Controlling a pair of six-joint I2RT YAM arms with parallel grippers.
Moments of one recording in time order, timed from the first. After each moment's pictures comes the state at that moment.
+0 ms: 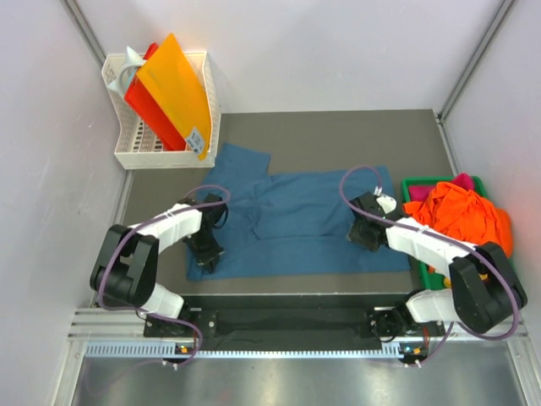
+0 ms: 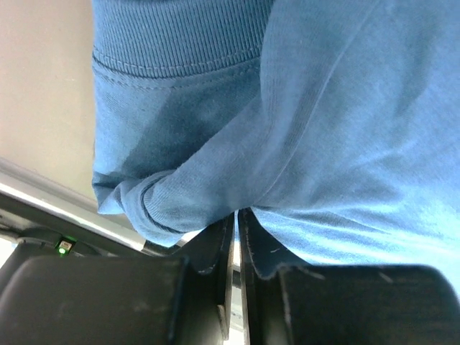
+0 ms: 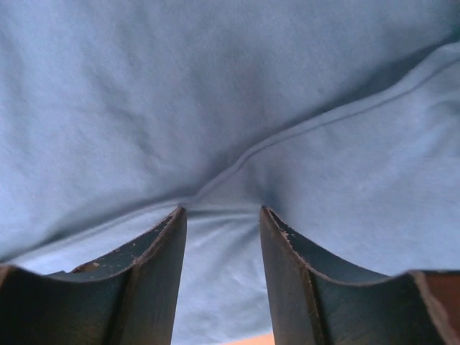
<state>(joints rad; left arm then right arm) -0.35 1.51 0.79 -0.97 -0.12 -0.96 0.48 1.32 0.65 -0.50 0.29 0.91</state>
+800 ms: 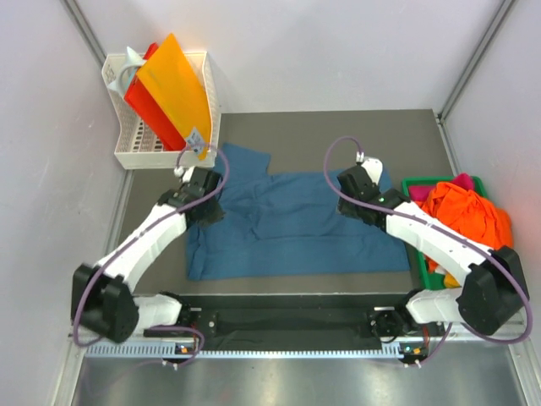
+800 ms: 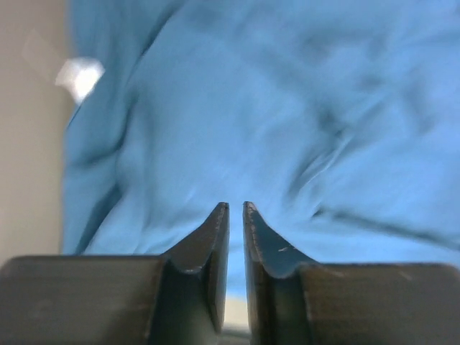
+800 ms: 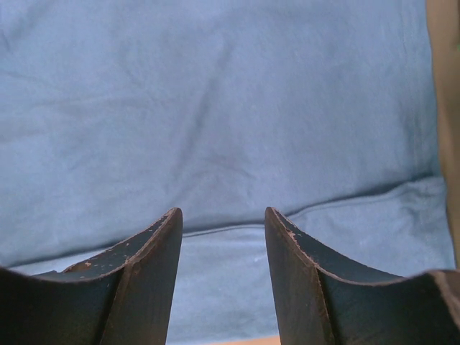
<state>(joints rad) -0.39 1.21 0.92 -0.75 -0.23 -0.79 0.60 1.29 0.95 -0.59 0.44 0.66</state>
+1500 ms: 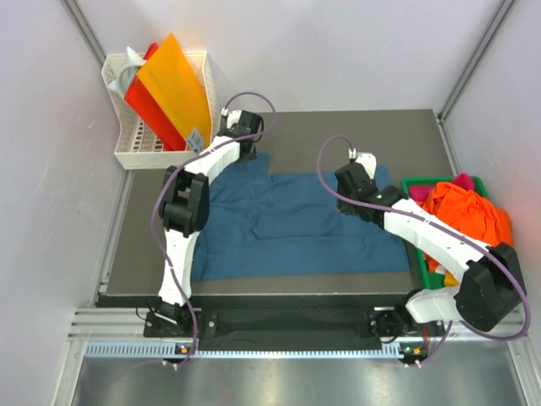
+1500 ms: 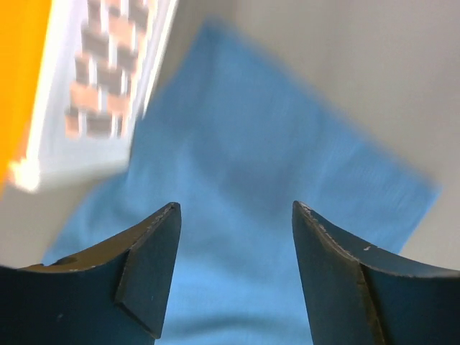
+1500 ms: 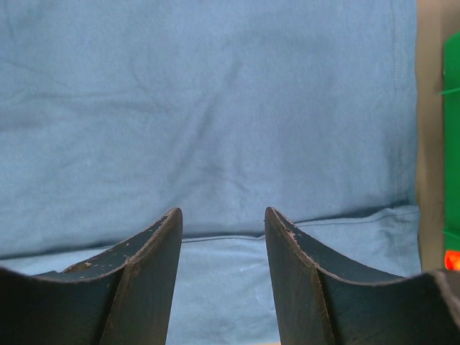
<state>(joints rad) -0.38 2.26 1.89 -0.62 -0.51 -0.52 0.61 1.32 1.00 -0.58 0.45 0.53</state>
